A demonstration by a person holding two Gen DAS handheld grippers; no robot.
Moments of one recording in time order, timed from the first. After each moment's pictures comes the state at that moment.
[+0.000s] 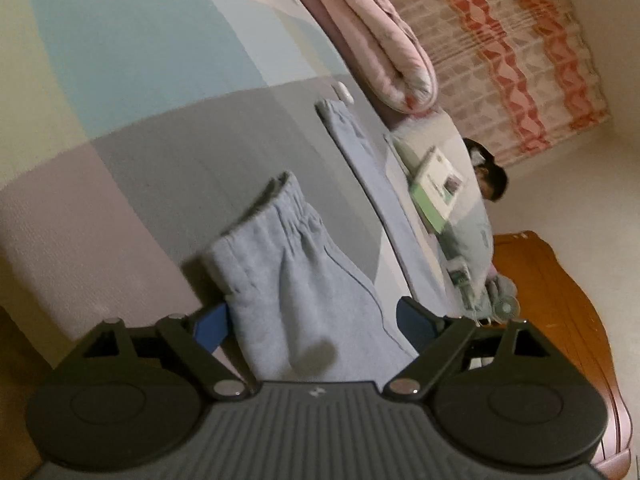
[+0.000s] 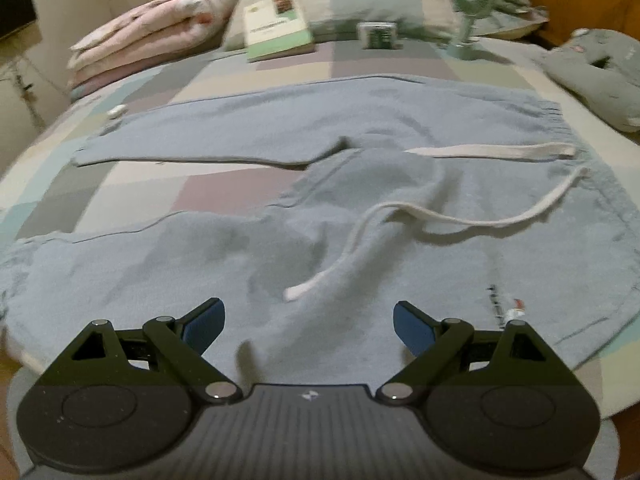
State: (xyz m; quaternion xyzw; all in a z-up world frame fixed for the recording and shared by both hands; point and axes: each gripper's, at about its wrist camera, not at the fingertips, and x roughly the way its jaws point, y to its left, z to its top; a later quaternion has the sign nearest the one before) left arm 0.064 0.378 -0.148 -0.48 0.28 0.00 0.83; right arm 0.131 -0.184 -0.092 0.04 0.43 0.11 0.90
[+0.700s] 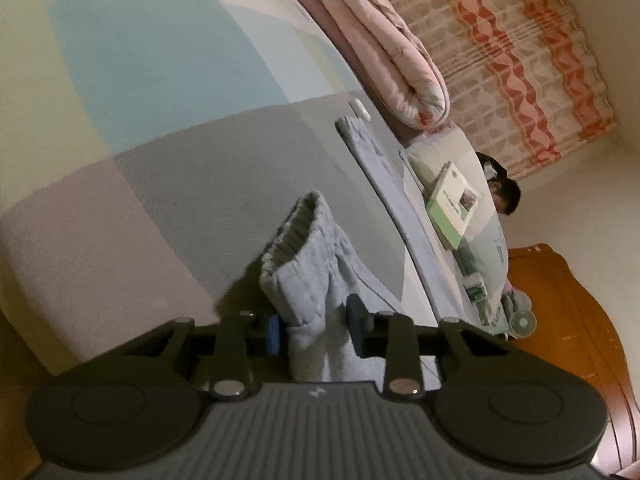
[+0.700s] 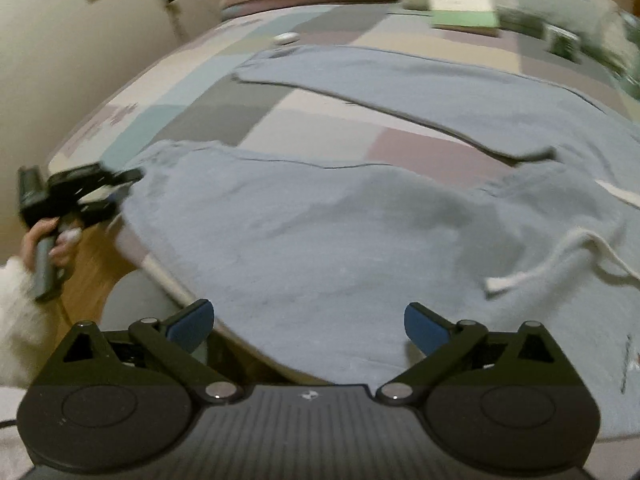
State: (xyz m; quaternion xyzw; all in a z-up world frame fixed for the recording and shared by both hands) left arm 0.072 0.385 -0.162 -0.47 0.26 0.03 0.84; right arm 0.107 -0.101 -0.069 -0.04 0.46 0.32 0.82
